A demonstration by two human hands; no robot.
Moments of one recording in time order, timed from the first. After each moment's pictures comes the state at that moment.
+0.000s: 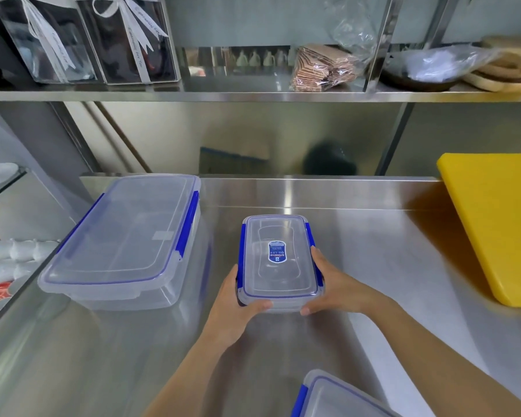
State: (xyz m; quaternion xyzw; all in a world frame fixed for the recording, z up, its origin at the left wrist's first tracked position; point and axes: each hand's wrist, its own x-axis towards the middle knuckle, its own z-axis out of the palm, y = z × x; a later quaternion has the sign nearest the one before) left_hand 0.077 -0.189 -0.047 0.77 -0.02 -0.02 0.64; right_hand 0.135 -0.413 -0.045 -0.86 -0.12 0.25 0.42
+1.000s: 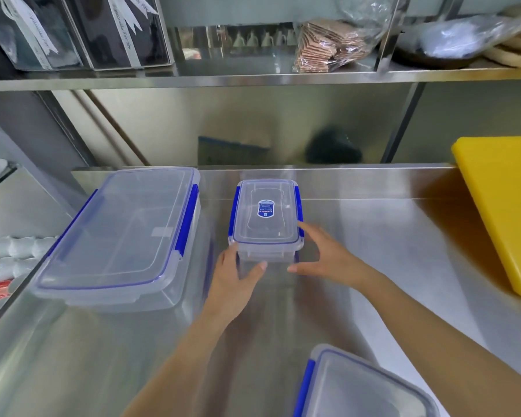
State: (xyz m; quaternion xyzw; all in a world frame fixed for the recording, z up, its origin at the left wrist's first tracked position) left_hand 0.113 -0.185 -0.035 0.85 0.06 0.00 0.52; right_hand 0.168 -0.385 -0.030 -0.87 -0.13 0.14 0.46
